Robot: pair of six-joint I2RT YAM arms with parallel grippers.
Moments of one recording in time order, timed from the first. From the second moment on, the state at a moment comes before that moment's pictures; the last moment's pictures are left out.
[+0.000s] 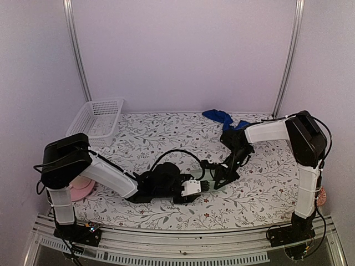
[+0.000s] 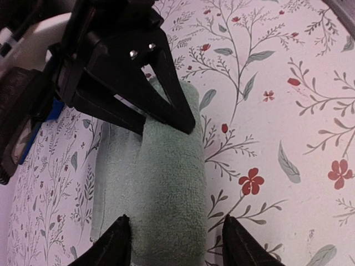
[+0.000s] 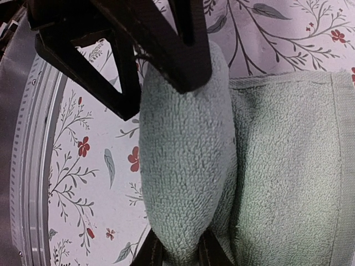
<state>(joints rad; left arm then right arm) -1.14 1.94 0.86 0.54 -0.03 0.60 0.57 2.03 1.30 -0.92 -0.70 -1.06</state>
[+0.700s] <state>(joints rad) -1.16 2.02 0.98 0.41 -0.06 0.60 0.57 1.95 1.24 -0.87 -0.65 -1.05</state>
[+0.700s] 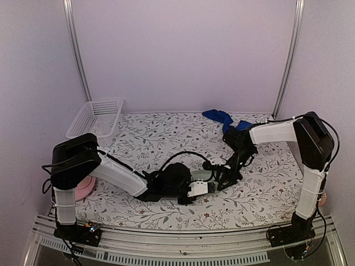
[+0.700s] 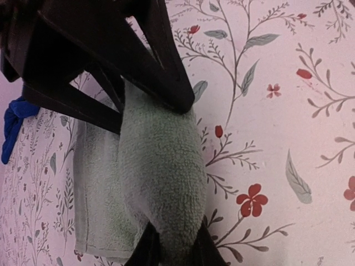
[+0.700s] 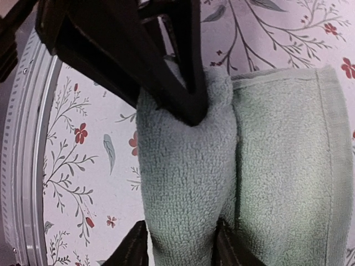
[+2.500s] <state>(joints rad) -0.88 2.25 1.43 -0.04 0.73 0.00 0.54 1.48 0.73 -0.26 -0.52 -1.31</state>
